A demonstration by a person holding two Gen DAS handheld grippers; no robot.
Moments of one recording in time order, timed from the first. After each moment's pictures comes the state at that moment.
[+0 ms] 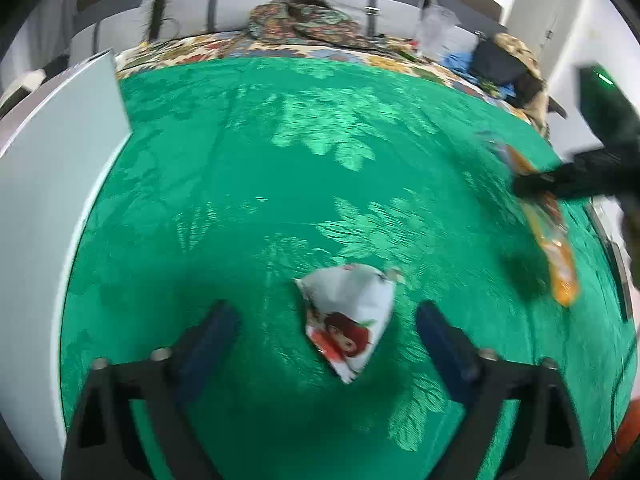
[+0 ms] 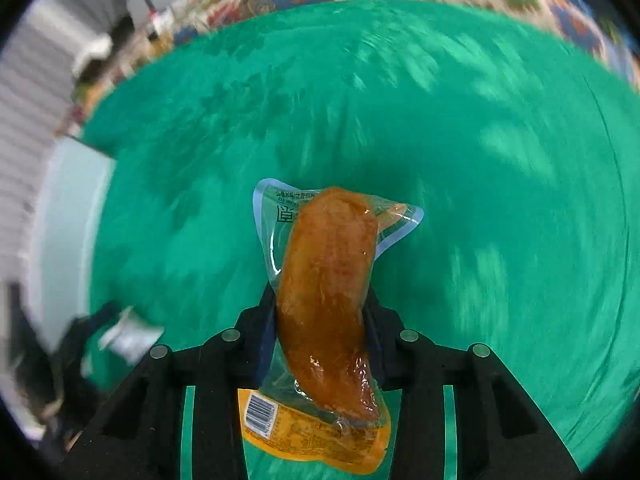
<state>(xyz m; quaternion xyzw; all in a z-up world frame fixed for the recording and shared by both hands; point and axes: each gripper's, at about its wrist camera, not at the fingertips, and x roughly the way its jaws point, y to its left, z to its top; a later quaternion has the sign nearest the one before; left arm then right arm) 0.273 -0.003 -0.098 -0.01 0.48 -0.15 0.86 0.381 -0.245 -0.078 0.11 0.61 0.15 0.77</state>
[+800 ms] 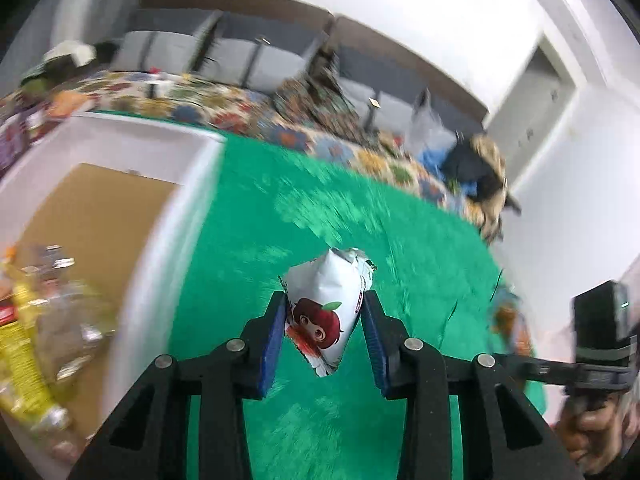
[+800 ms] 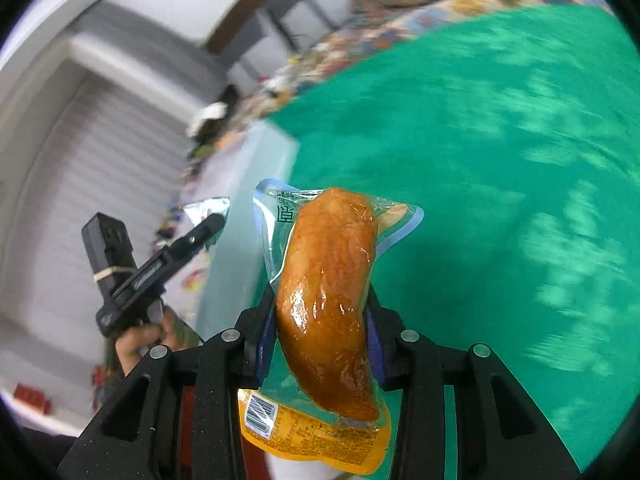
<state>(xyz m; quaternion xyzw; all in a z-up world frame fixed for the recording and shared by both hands) 0.138 0.119 0.067 -0.17 0.38 -0.14 0.90 0.128 -0.194 0.024 0.26 0.47 0.28 0.79</state>
